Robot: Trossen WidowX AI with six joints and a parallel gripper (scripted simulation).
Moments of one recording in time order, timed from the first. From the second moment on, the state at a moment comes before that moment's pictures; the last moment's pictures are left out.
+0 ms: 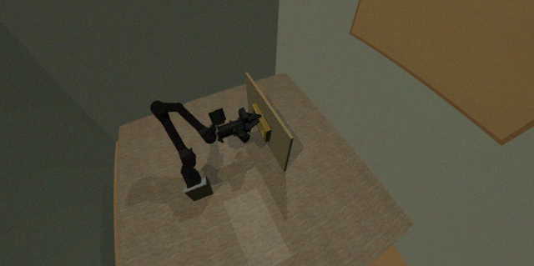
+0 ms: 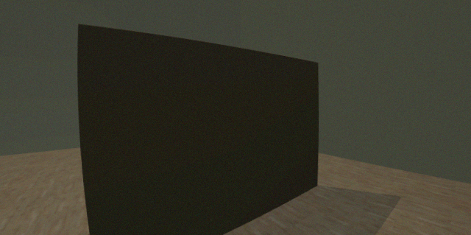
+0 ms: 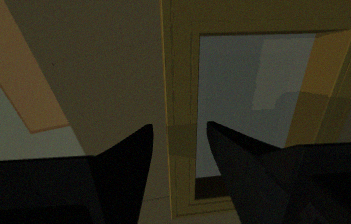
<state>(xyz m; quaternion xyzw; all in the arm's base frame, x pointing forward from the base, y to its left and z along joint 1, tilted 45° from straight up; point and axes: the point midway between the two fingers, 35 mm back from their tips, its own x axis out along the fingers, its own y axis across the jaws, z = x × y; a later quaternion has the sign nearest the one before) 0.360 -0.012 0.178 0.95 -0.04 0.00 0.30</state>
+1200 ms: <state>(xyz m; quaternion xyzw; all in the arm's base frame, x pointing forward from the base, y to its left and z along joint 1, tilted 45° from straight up) 0.360 -0.013 0.179 0.95 -0.03 -0.01 0.30</state>
